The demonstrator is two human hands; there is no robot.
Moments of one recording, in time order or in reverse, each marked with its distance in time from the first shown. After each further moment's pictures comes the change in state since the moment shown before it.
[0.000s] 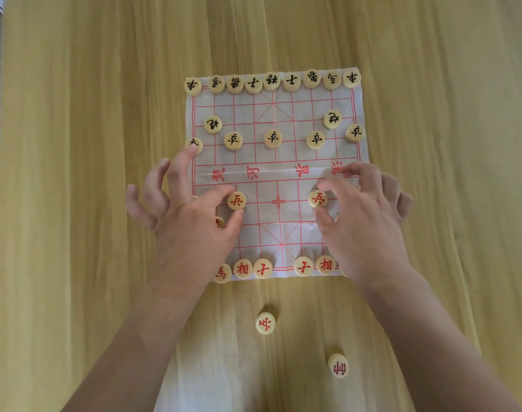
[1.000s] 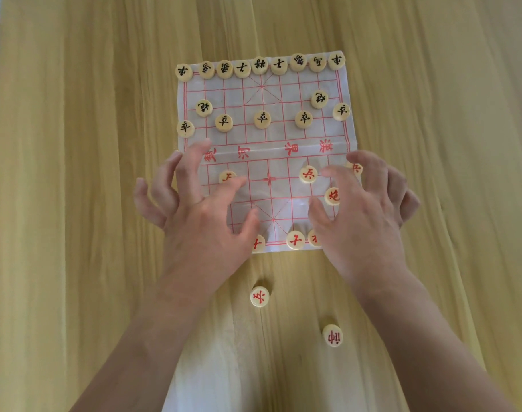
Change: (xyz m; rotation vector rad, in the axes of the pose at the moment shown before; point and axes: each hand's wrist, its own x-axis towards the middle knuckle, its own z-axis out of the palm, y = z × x) left_hand -0.039 0.019 -0.011 -0.055 0.059 0.125; right_hand -0.044 0.004 0.001 0.045 0.174 0.018
